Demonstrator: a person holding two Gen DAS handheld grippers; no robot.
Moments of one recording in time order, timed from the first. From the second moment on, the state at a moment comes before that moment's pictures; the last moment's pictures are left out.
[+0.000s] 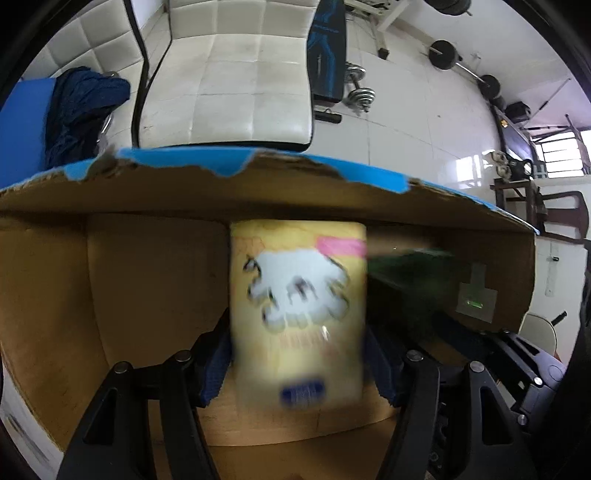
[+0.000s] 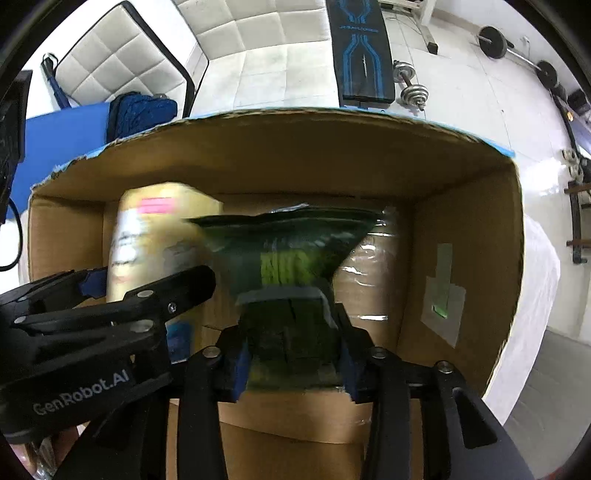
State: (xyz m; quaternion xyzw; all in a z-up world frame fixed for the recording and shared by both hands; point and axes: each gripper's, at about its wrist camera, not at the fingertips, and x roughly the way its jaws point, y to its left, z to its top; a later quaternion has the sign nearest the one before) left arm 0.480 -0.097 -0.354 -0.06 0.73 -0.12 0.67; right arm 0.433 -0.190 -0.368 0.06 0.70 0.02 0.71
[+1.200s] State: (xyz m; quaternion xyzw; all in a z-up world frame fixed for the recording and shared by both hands) left arm 0.294 -0.005 -0.204 -0.03 0.60 -0.02 0.80; right arm 0.220 -0.173 -0.239 0.09 0.62 -0.01 0.78
